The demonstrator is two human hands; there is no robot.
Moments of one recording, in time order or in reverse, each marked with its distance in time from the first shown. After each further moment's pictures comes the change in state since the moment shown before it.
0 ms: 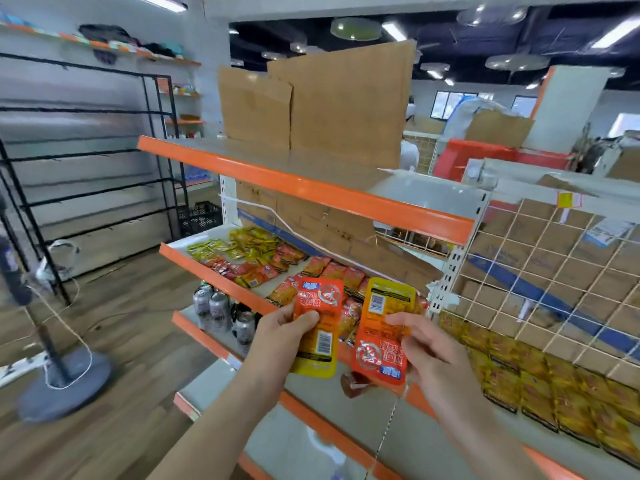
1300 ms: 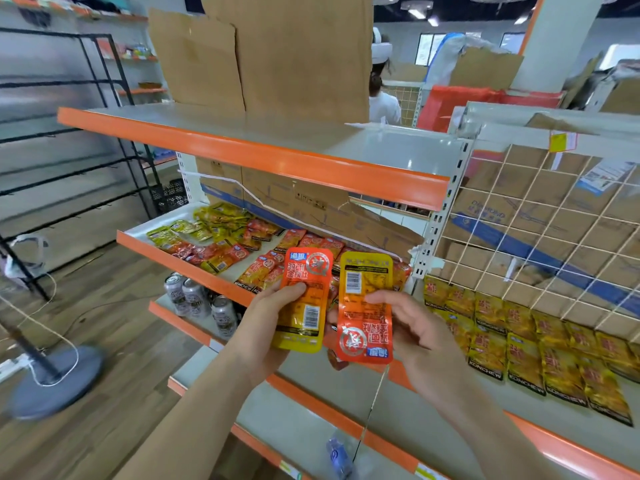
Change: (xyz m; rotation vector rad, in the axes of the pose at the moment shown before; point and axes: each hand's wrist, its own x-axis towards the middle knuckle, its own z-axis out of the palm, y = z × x) left_hand 0.053 -0.016 0.041 -0.121 -0.218 -0.139; right_hand 0.039 0.035 -0.044 -0.120 -0.155 -0.090
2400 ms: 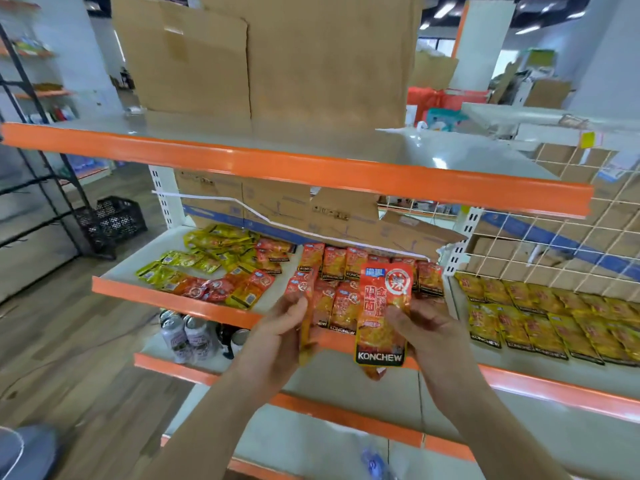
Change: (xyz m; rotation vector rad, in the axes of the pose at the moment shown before) left_hand 0.086 0.059 -0.184 -0.167 -0.303 -0.135; right_hand 0.086 -0.025 0.194 0.356 0.476 0.152
